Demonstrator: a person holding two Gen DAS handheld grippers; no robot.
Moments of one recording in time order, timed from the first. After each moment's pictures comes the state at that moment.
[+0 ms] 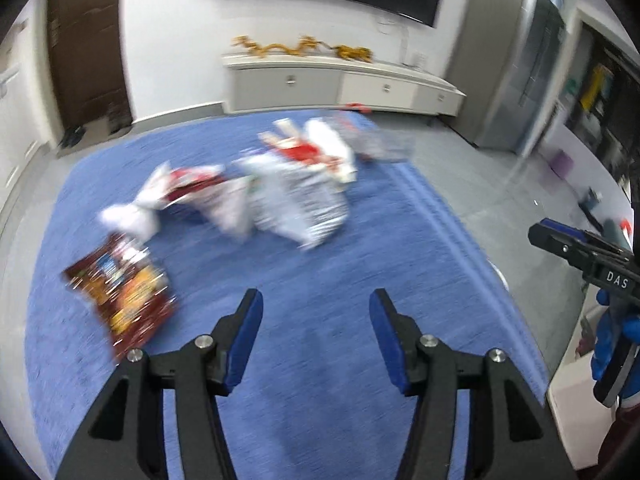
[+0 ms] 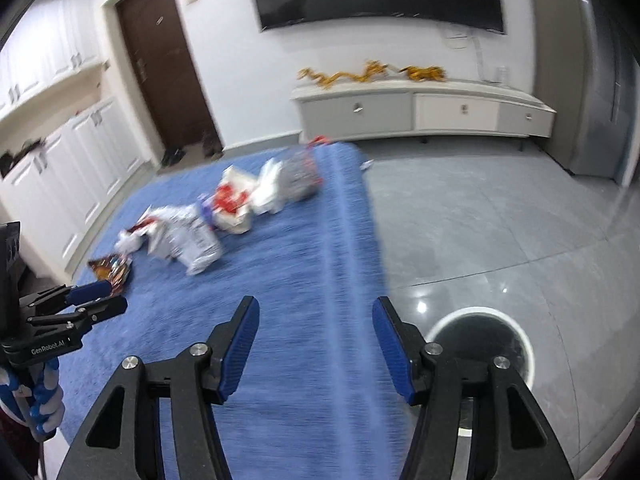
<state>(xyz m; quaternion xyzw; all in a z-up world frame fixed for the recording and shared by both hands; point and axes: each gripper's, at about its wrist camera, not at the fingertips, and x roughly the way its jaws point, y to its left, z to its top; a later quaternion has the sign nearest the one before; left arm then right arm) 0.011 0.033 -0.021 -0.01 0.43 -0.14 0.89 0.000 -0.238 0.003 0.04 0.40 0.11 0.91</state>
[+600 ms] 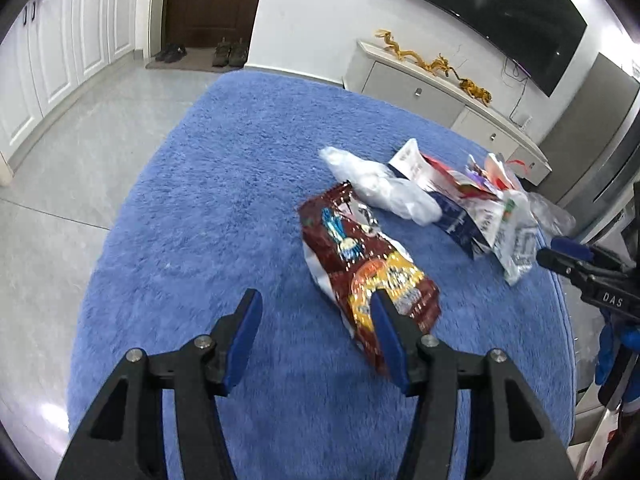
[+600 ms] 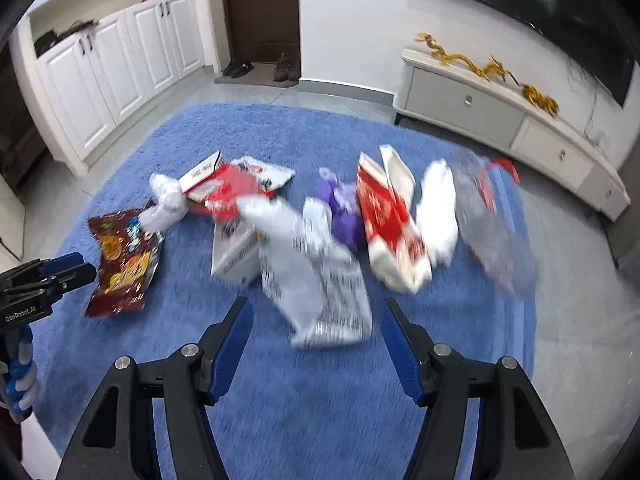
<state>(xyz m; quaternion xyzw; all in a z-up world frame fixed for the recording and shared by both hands) 0.040 0.207 -0.073 -0.15 0.46 0.00 0.88 0.125 -0.056 -0.029 -0.12 0.45 0.21 0.86</state>
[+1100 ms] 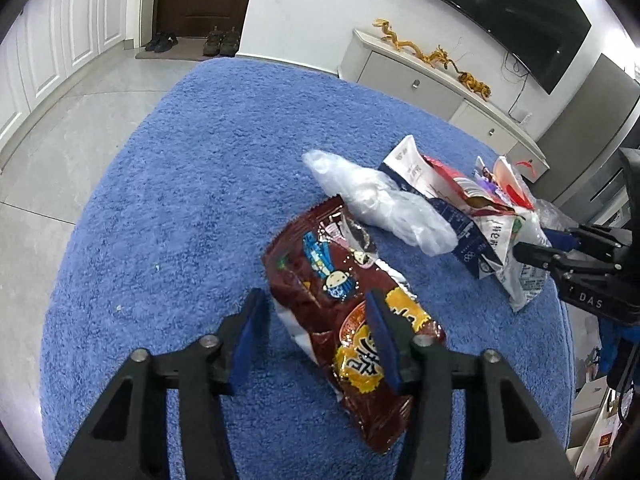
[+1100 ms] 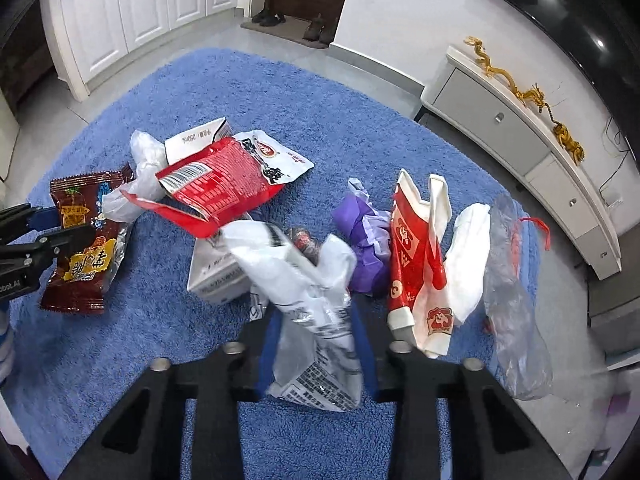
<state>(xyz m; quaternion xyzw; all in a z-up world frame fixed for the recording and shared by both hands) 0.075 0.200 -0.088 -0.16 0.47 -0.01 0.87 0.166 -0.009 -0.058 -0.24 0.49 0.22 0.81</state>
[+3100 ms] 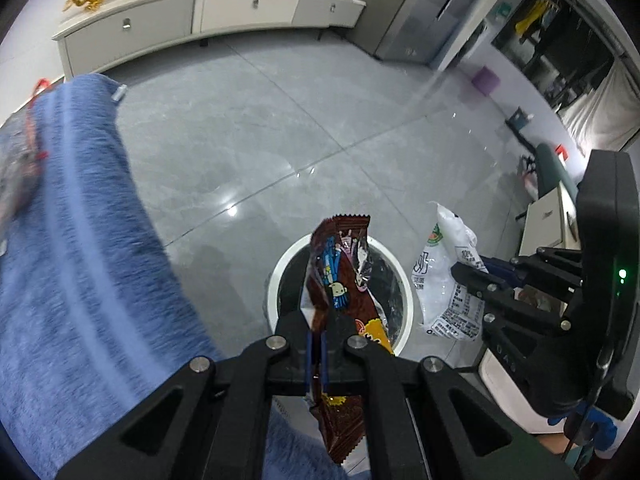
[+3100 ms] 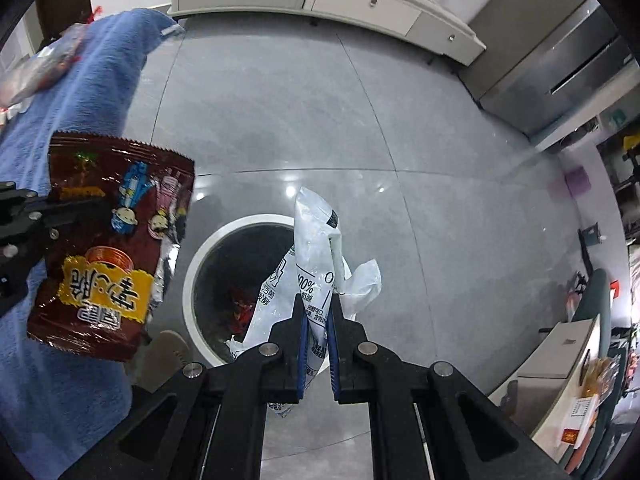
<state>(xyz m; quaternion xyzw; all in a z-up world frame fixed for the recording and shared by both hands) 0.130 -0.312 -0.082 0.04 0.55 -0.32 0.77 0.071 -0.422 -0.087 -0.09 0.60 -0.10 0.79</state>
